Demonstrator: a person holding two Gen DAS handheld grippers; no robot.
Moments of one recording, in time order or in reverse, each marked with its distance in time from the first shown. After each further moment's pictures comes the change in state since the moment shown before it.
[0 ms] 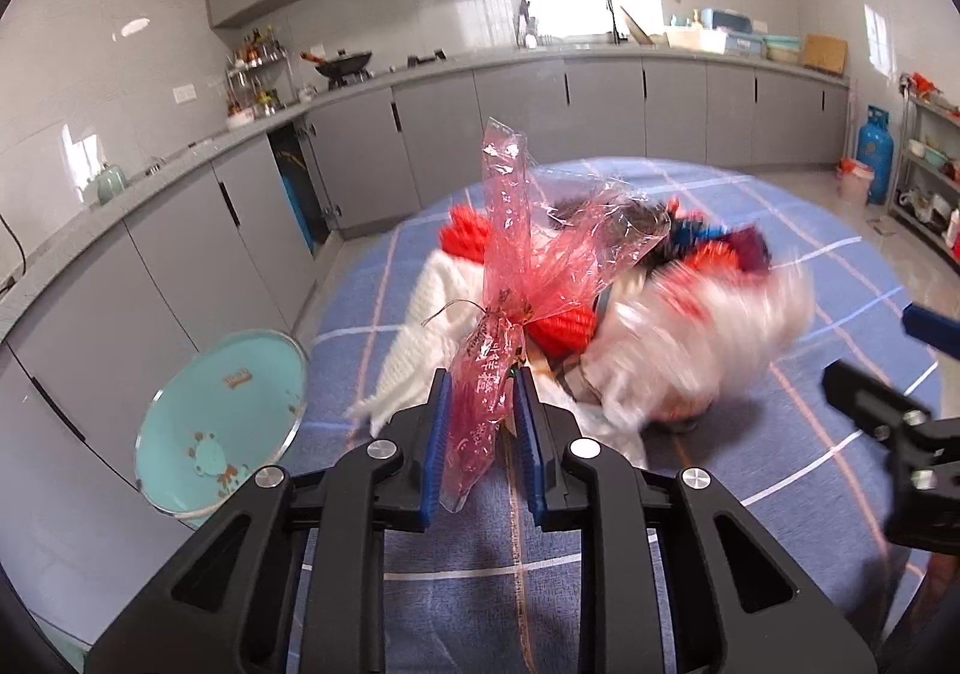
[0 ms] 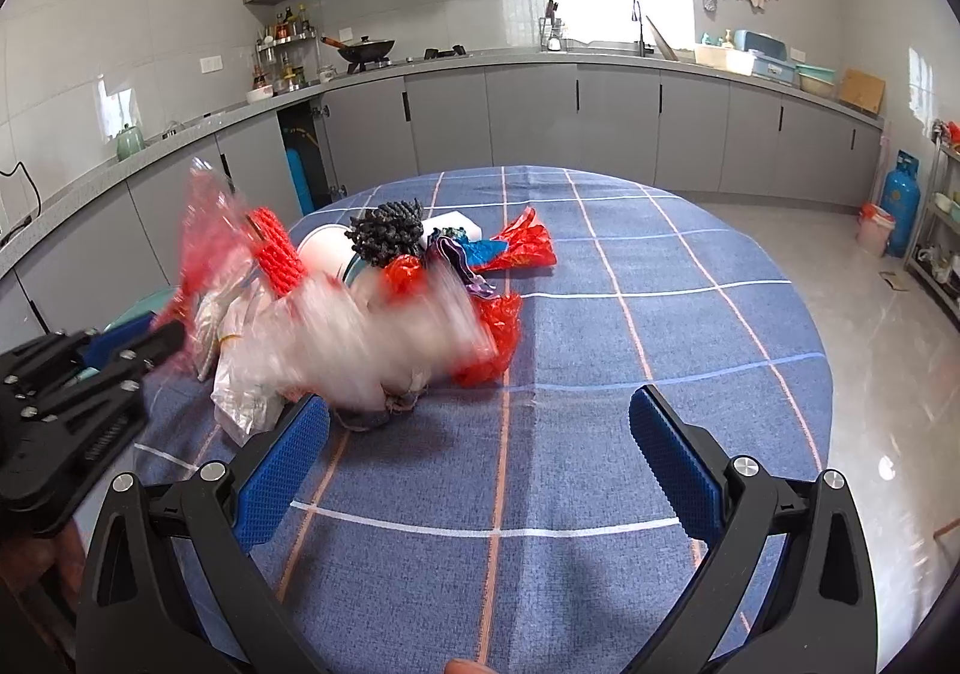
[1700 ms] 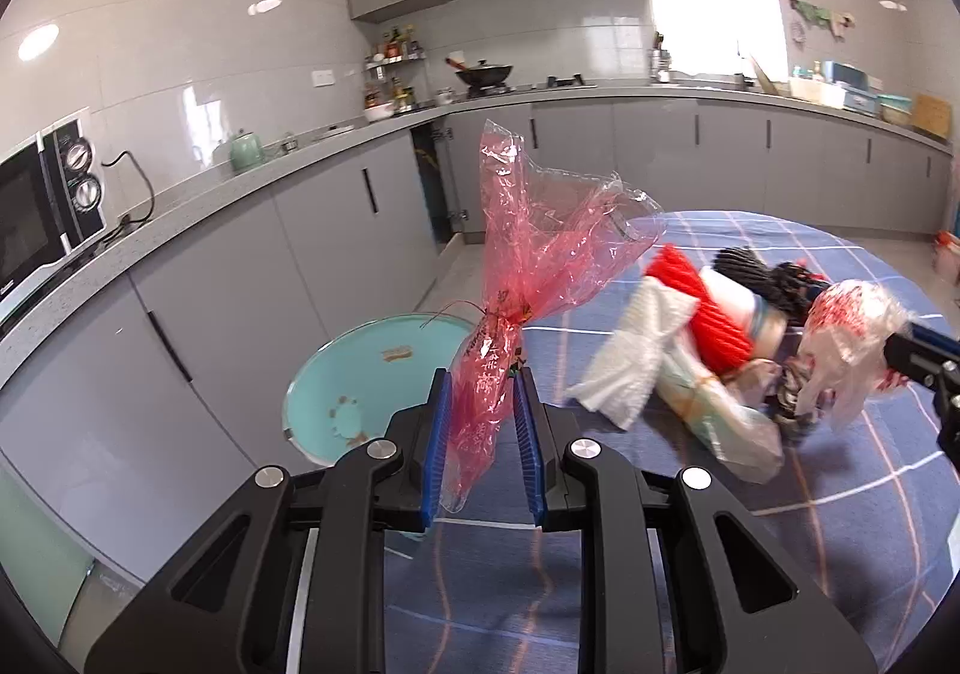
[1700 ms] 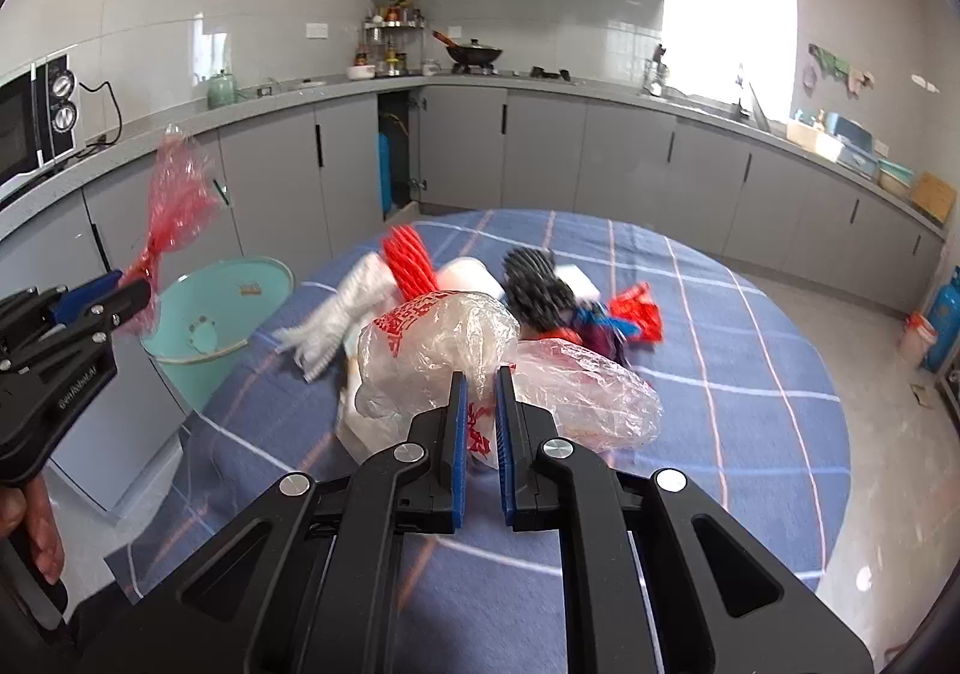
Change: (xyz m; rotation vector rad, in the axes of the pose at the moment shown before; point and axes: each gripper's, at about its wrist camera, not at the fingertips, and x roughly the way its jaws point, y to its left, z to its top) left arm -0.055 0.076 -0.014 -0.174 -0.023 0.270; right arm -0.020 0.075 0.028 -0.245 -0.033 0.123
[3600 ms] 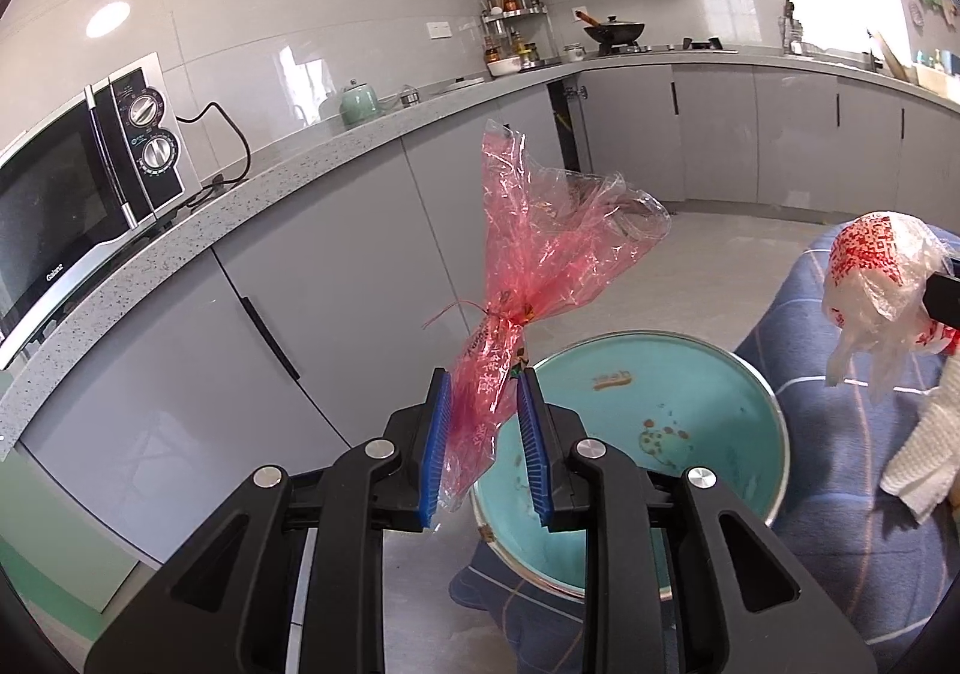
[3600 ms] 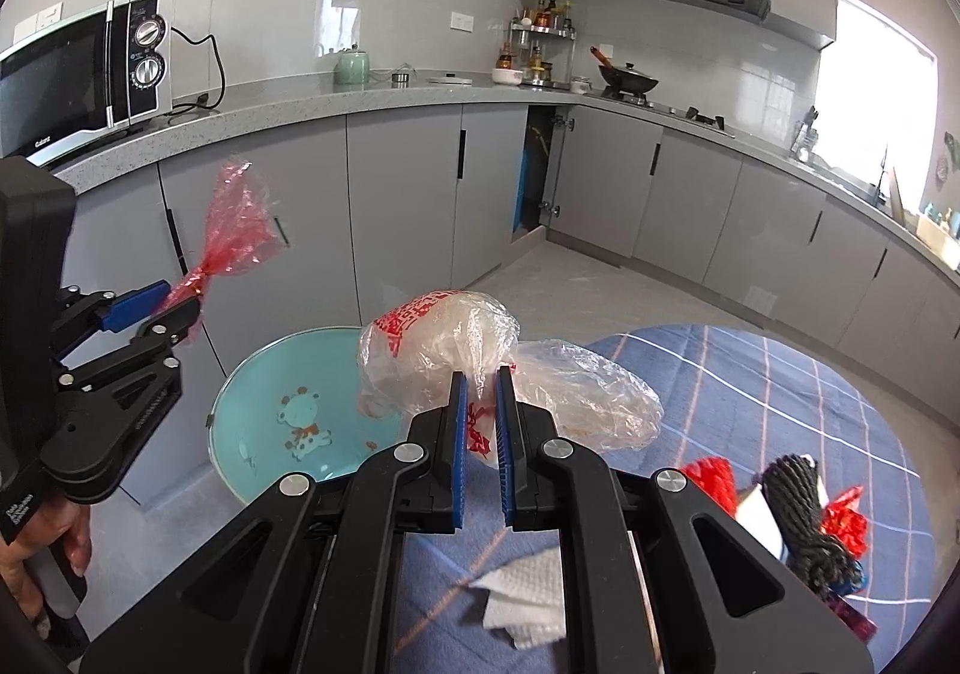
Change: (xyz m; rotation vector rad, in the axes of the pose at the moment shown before) left arm 0.119 0.133 0.033 -0.054 0.101 0.276; right arm 0.121 0.144 0.102 -0.198 -0.012 0.242
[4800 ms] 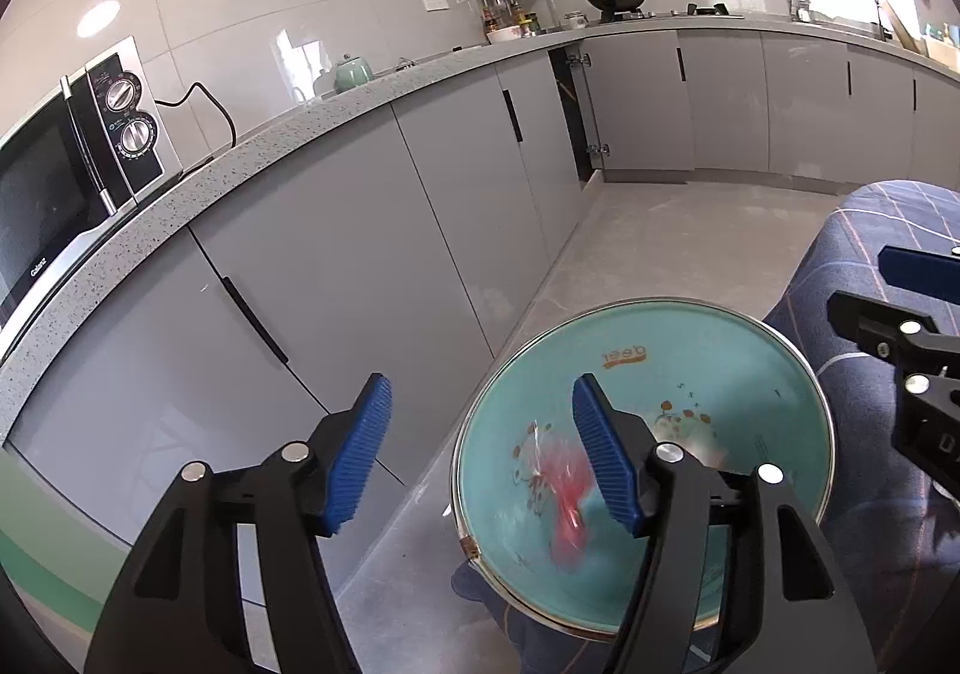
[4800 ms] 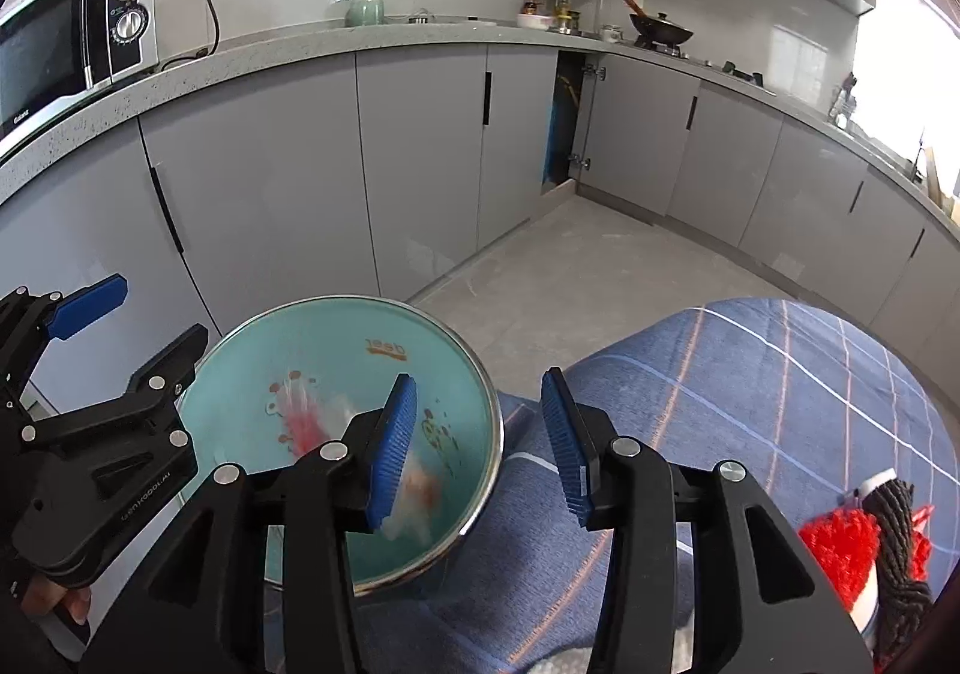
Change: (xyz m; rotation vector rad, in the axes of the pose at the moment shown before) left arm 0.044 -0.015 -0.009 0.028 0.061 0.022; right arm 0.082 0.010 -0.001 -0.005 0.119 0.055
